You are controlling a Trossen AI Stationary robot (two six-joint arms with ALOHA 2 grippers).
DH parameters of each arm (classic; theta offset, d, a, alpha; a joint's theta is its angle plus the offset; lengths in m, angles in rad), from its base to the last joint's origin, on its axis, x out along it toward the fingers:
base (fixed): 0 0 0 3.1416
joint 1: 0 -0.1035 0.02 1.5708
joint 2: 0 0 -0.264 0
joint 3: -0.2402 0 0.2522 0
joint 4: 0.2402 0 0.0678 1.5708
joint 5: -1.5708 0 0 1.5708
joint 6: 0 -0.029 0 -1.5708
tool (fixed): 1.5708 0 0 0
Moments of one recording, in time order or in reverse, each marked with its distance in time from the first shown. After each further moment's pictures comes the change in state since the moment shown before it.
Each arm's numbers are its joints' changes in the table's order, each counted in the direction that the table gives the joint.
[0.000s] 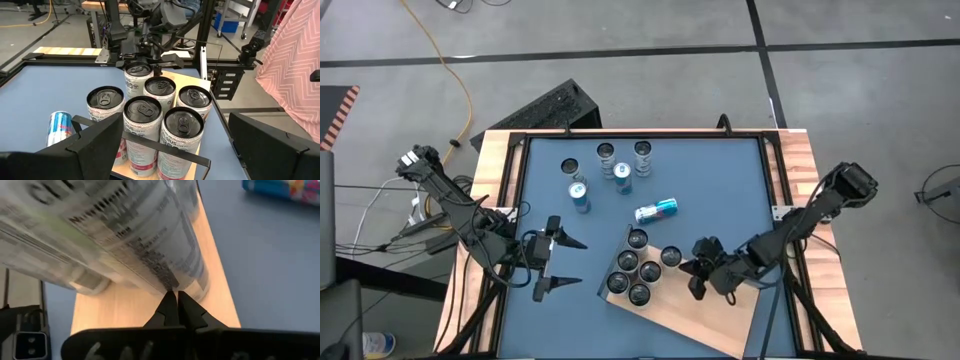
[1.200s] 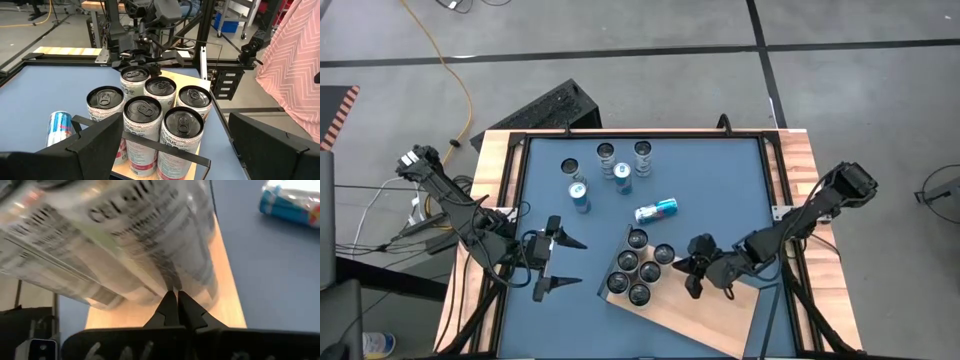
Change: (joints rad) left arm 0.000 0.000 0.000 0.000 0.000 0.000; right arm 0.044 0.000 0.000 -0.105 0.028 0.119
